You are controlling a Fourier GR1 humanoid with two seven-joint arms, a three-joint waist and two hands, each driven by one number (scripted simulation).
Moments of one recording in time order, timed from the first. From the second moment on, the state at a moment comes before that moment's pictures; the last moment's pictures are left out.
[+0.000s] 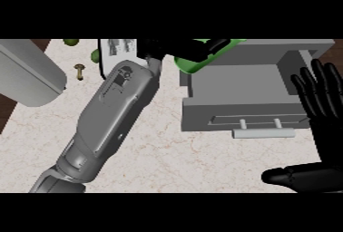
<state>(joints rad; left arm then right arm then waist) -1.09 0.00 -0.12 -0.90 0.28 0.33 -0.21 -0.10 -0.10 -0.09 -2.04 -0.17 0.16 0.15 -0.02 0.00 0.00</state>
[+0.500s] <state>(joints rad) -1.20 0.00 -0.25 -0.64 0.44 0.39 -0.31 -0.09 -0.11 -0.10 -2.04 -0.18 0.18 0.14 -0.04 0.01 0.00</state>
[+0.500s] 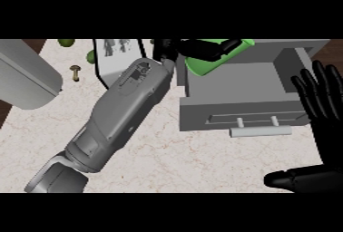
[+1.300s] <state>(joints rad) -1.31 0.00 -0.51 -0.41 0.57 0.44 -0.34 -0.14 -0.10 -0.07 -2.00 -0.17 0.19 0.12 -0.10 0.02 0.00</state>
